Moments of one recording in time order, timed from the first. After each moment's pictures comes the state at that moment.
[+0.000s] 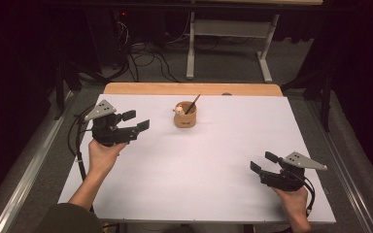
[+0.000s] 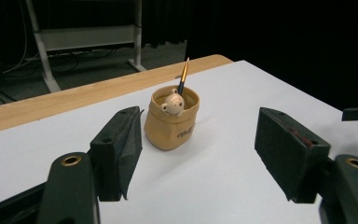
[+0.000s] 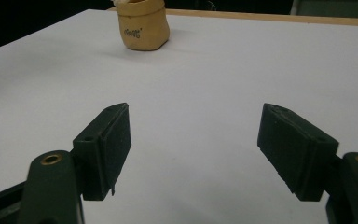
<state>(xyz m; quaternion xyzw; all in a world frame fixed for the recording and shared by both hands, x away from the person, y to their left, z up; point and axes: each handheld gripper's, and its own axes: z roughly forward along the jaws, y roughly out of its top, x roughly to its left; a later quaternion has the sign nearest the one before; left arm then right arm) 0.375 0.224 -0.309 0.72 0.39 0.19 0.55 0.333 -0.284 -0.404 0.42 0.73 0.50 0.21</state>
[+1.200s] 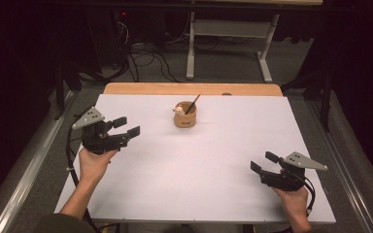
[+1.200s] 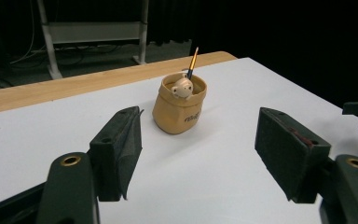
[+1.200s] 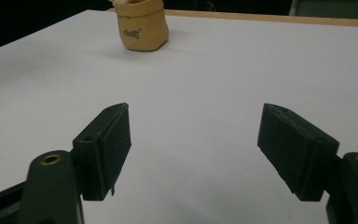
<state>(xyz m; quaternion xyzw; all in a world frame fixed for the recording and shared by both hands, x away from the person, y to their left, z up) 0.358 0.246 -0.320 0.71 0.41 0.18 0.55 0.333 -0.284 -0.404 0.42 0.73 0.50 0.21</state>
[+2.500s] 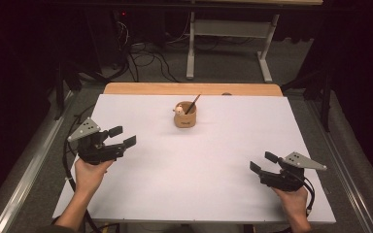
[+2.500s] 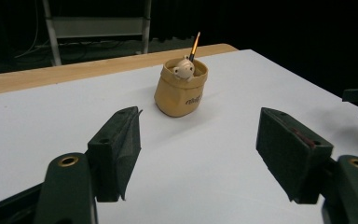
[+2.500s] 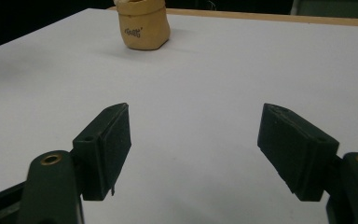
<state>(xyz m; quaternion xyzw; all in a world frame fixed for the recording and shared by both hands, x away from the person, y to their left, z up) 0.338 0.253 -0.337 0.71 0.41 0.19 0.55 0.333 -0.283 -0.404 0.41 0.73 0.50 0.21</state>
